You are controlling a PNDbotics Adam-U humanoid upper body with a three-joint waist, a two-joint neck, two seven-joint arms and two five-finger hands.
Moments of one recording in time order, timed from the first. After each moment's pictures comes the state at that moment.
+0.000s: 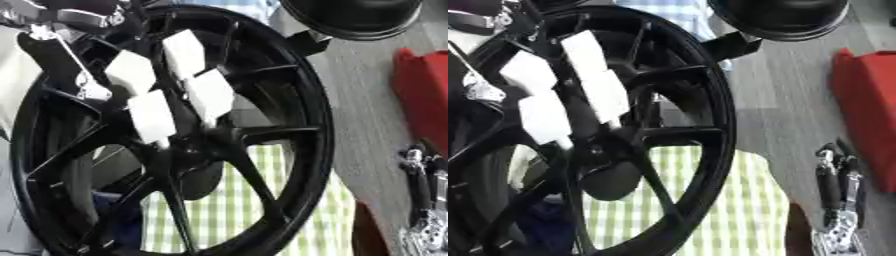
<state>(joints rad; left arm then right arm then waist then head) -1.32 0.69 -0.63 -1.46 -0.48 -0.41 -0.70 -0.04 -0.17 -0.26 -1.61 0.01 -0.18 -0.44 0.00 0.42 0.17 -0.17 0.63</state>
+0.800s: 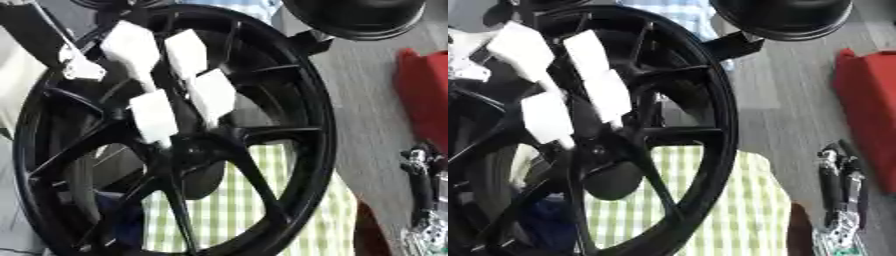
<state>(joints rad) -1.32 0.69 -0.41 -1.53 -0.24 -0.31 -0.81 -0.04 -0.17 -0.26 -1.61 0.00 -0.18 -0.45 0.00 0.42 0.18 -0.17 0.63</state>
